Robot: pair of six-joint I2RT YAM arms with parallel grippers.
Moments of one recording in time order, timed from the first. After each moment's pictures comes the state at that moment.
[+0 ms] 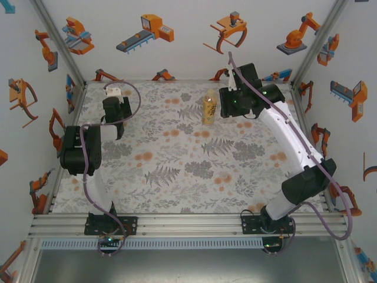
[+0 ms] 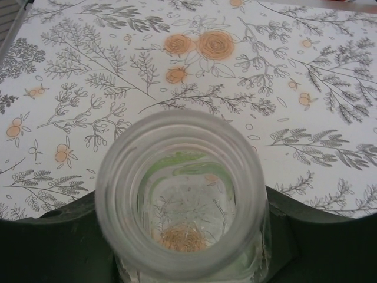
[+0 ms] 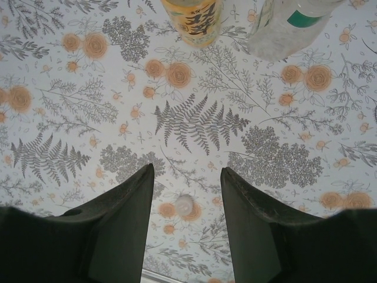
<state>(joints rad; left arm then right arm) -0.10 1.94 1.01 0.59 -0.19 -0.05 0.44 1.60 1.76 -1.02 -0.01 0.15</state>
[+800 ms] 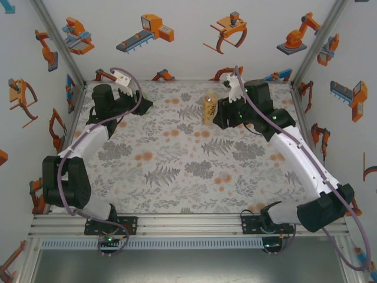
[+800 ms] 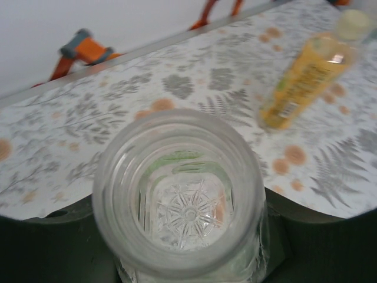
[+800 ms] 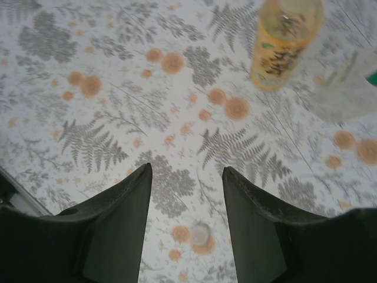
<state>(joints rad) -0.16 1.52 1.06 0.22 0.61 0.01 0.44 1.31 1.36 -0.62 -0.34 0.02</state>
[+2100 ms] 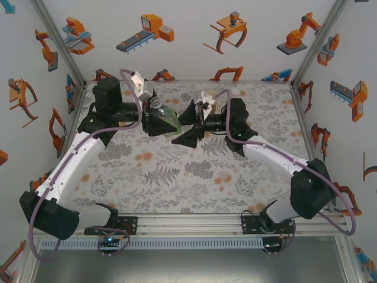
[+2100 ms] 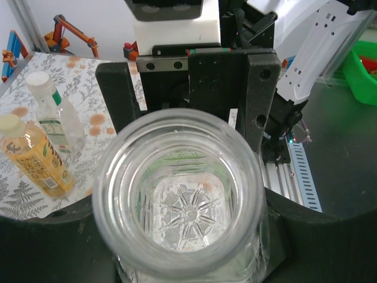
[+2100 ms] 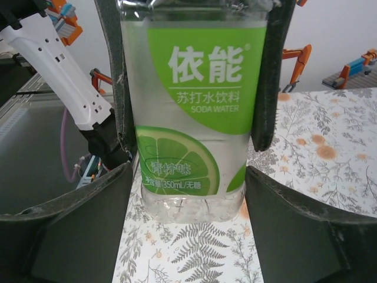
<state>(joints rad) -0.43 1.27 1.28 -0.23 1.15 0.14 0.64 1.46 1.03 0.61 -1.04 0.25</state>
